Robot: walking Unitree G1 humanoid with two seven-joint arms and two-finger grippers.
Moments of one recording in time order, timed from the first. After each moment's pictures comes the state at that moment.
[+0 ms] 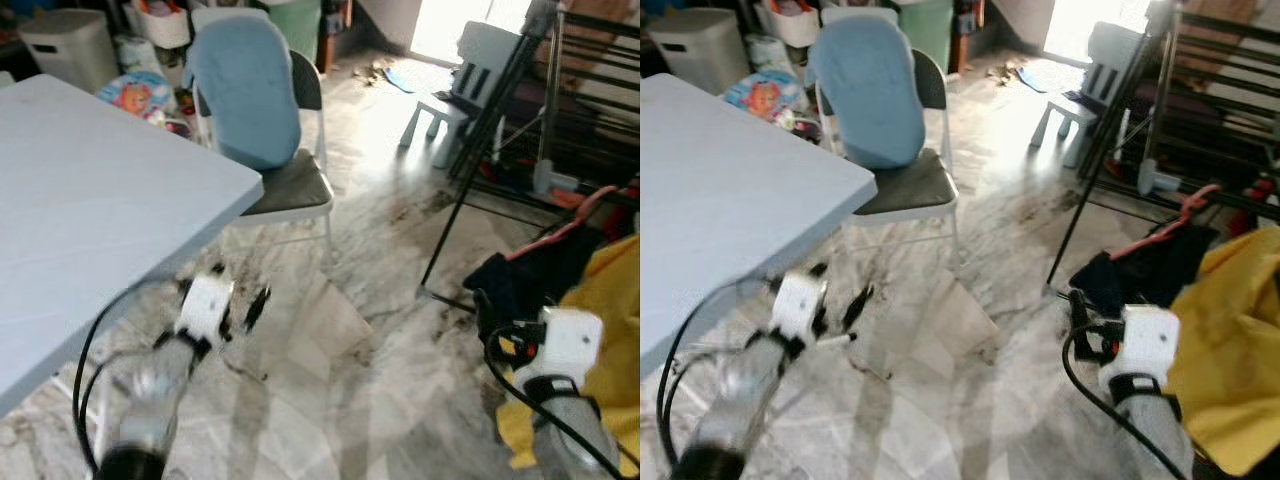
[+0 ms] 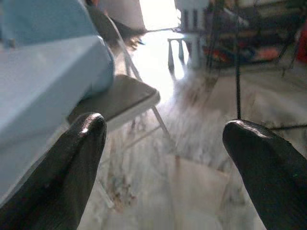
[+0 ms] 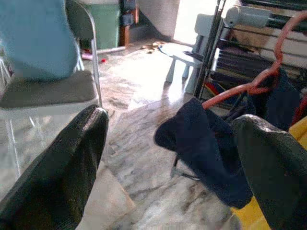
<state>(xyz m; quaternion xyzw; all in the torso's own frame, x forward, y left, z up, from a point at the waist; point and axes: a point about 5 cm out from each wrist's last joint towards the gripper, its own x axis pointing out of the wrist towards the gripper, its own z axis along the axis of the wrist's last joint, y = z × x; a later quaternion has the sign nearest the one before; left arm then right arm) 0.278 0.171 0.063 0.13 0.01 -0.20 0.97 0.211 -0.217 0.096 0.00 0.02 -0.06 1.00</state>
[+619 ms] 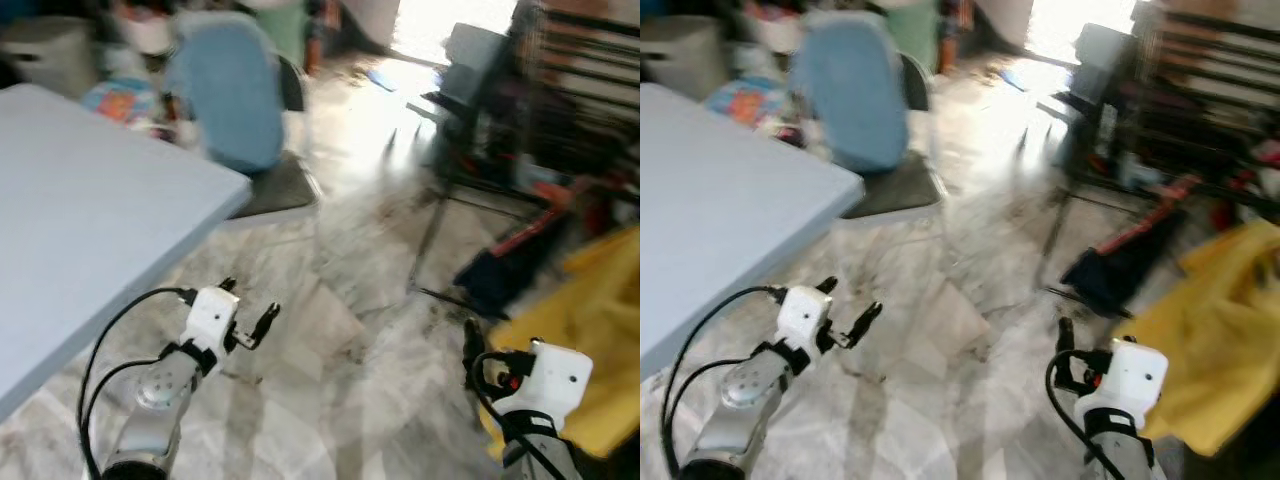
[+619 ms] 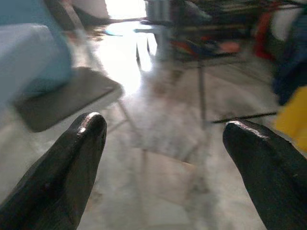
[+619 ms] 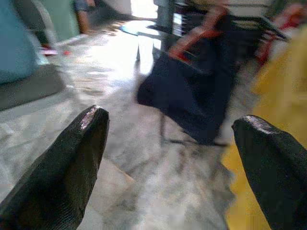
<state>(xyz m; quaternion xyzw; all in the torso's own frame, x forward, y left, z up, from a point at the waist) 0.277 0.158 0.054 0.10 0.06 -0.25 0.96 0.186 -0.194 0.080 0.05 0.06 -0.13 0.99</state>
